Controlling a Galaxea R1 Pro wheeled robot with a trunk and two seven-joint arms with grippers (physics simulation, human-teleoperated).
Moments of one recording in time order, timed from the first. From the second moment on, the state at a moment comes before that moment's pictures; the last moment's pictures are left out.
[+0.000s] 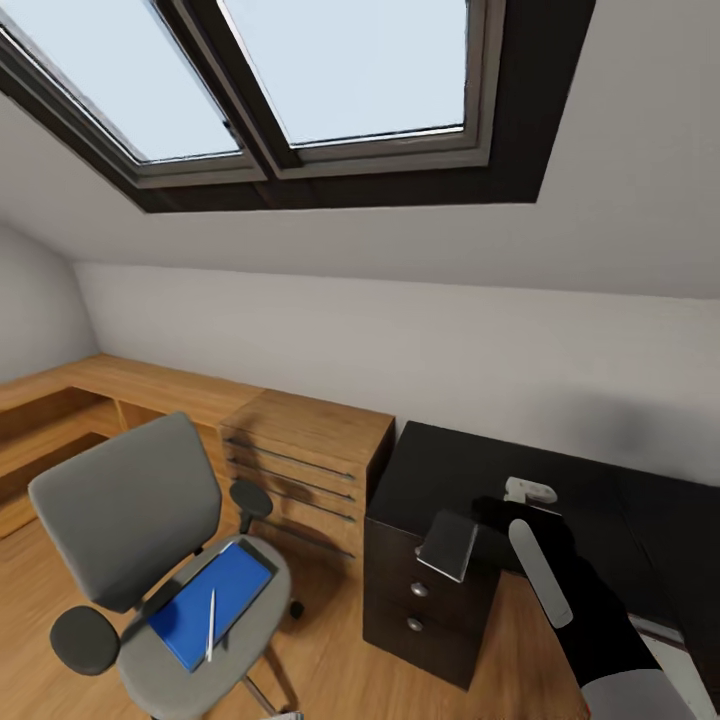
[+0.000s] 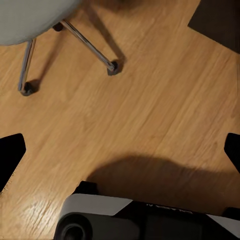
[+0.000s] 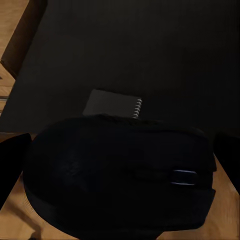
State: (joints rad) left arm -0.15 -0.04 -0.58 -0.70 0.63 0.14 0.54; right arm -0.49 -0.08 0.09 -1.28 -0.49 0.74 -0.47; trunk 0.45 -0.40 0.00
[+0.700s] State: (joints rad) left arm -0.15 -0.05 -0.58 -0.69 0.60 0.08 0.54; right arm -0.49 -0.08 0.09 -1.27 -0.49 0.73 -0.46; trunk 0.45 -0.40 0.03
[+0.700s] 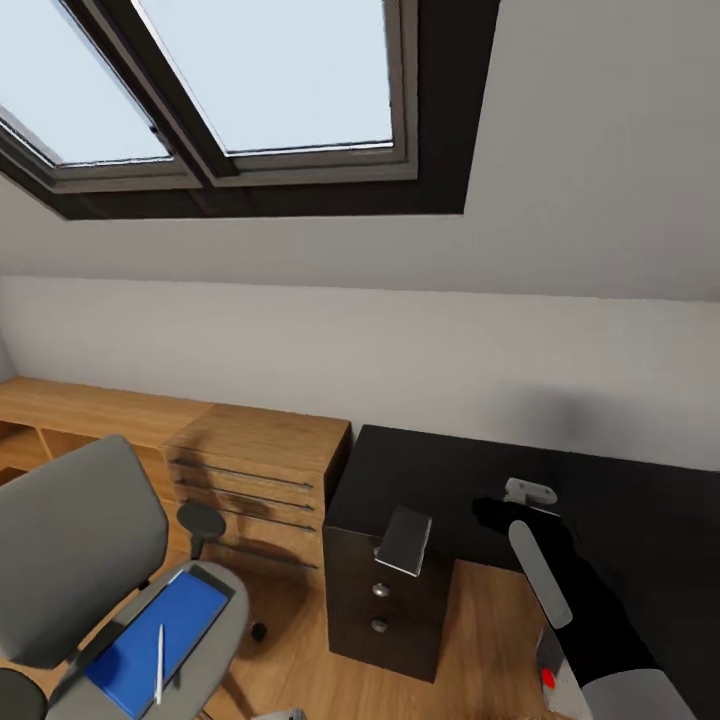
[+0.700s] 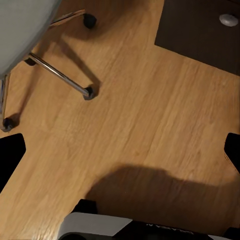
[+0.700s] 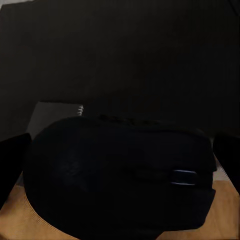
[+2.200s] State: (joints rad) left arm -0.15 -0.06 -0.58 -0.67 0.61 0.06 0.54; right arm -0.49 -0.16 0.09 -1.11 -0.49 0.67 -0.46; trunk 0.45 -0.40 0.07
